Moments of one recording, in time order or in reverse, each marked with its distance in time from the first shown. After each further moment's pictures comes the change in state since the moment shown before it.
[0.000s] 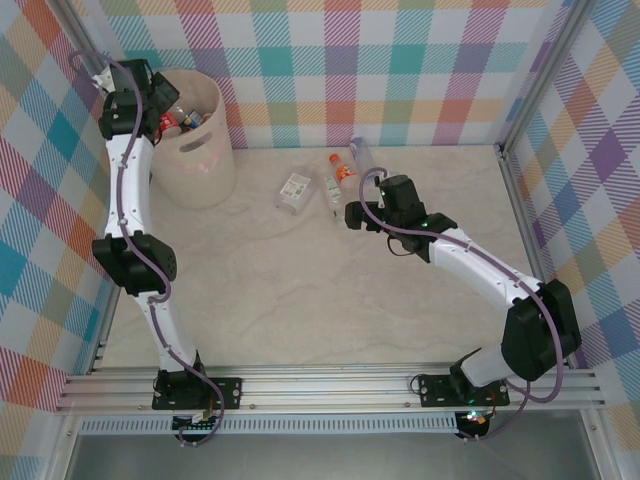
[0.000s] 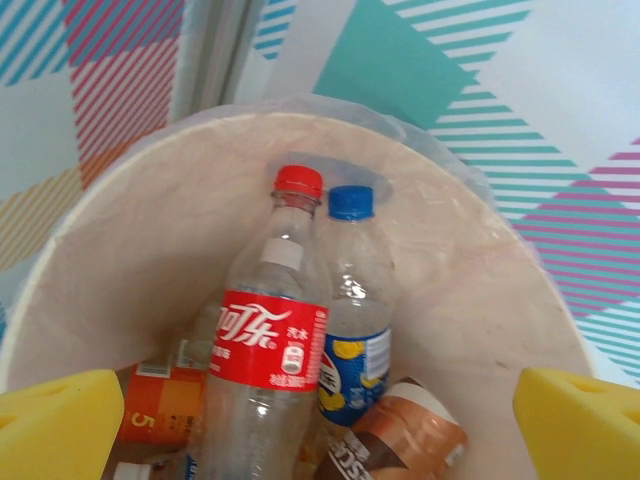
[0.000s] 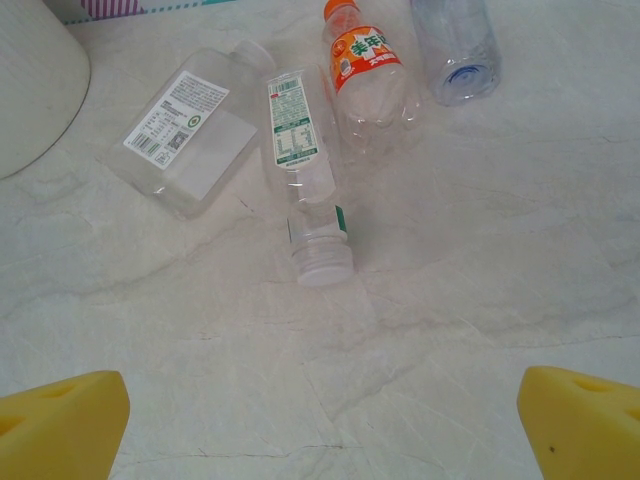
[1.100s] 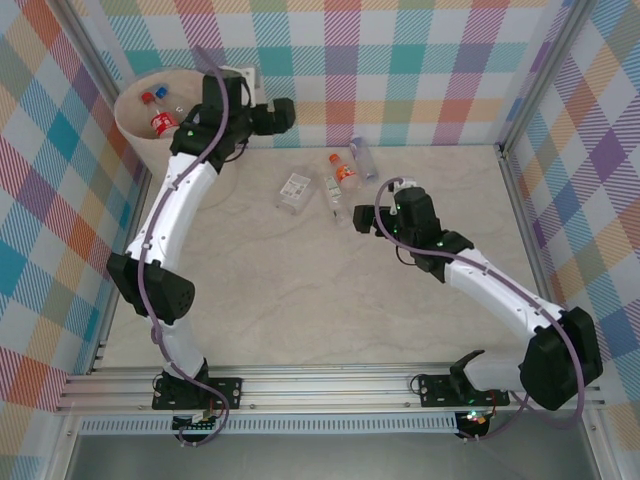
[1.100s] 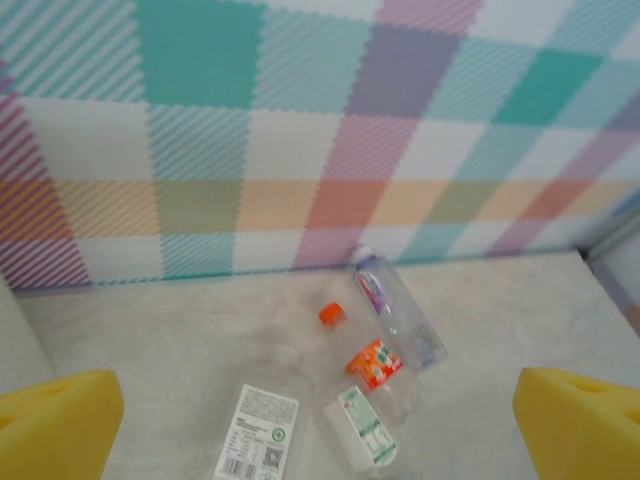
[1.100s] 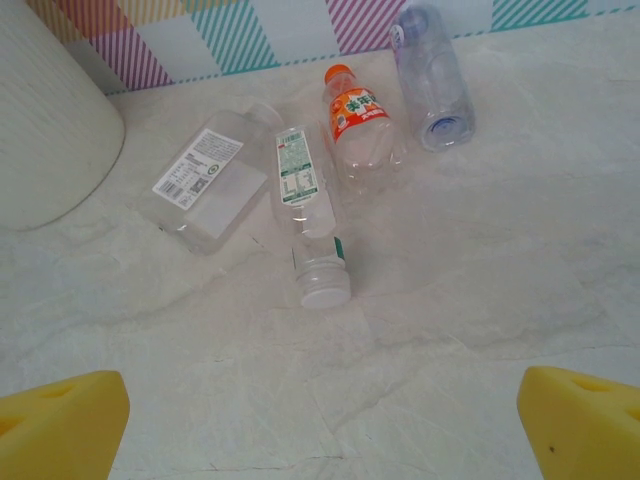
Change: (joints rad) left arm -0.449 -0.229 -0.299 0.127 0.258 0.377; right arm 0.000 -0.178 -0.162 0.130 0.034 0.011
